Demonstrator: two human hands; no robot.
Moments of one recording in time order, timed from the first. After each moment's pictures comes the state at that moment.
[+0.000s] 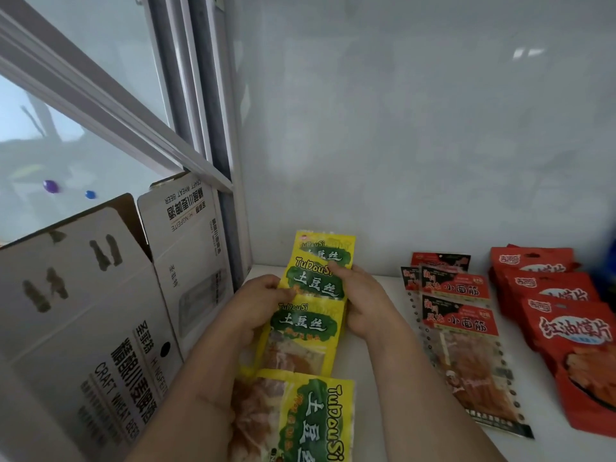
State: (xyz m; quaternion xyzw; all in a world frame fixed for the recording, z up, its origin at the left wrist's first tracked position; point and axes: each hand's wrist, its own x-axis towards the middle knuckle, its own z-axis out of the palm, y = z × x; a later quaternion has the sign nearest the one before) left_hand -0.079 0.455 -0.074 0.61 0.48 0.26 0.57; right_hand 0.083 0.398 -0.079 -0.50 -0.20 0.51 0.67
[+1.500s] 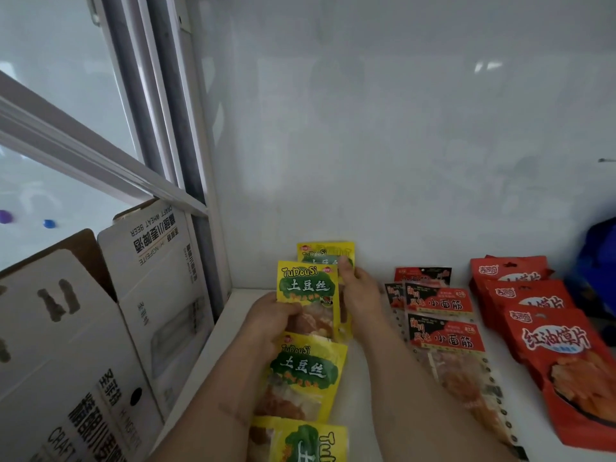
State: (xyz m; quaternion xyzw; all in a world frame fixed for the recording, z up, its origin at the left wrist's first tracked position) left_hand -0.022 0.467 -0.081 0.51 0.46 0.30 0.66; right_hand 0.127 0.423 -0.091 -0.61 -0.26 0.28 0.69
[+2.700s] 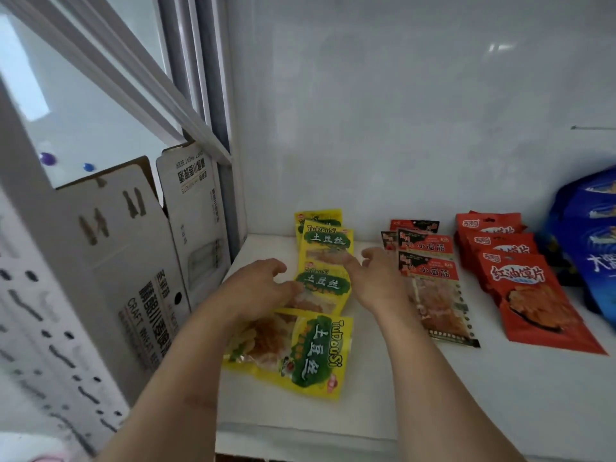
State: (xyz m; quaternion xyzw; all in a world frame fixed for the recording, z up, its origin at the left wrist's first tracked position) left_hand -0.130 0.372 -0.047 0.84 0.44 0.11 0.31; right_hand 0.060 0.298 -0.075 -0.82 -0.37 0.11 0.43
